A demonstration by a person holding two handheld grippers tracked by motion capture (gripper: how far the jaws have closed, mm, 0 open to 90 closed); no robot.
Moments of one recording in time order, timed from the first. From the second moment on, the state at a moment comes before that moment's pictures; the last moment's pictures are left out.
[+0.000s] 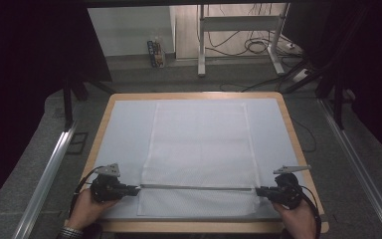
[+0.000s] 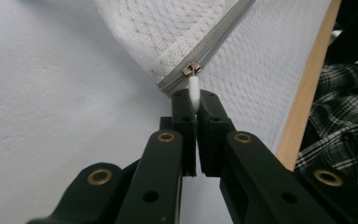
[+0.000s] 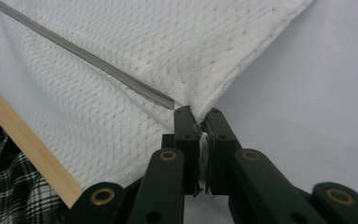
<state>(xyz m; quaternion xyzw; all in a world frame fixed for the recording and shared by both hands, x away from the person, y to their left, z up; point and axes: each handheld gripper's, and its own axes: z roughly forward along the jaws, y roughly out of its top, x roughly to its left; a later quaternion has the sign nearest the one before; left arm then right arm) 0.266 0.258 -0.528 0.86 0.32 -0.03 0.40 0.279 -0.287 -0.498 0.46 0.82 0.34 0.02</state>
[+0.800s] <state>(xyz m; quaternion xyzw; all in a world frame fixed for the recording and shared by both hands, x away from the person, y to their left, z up) 0.264 0.261 -0.532 0.87 0.34 -0.06 0.37 0.280 -0.286 -0.504 0.46 0.82 0.33 0.01</state>
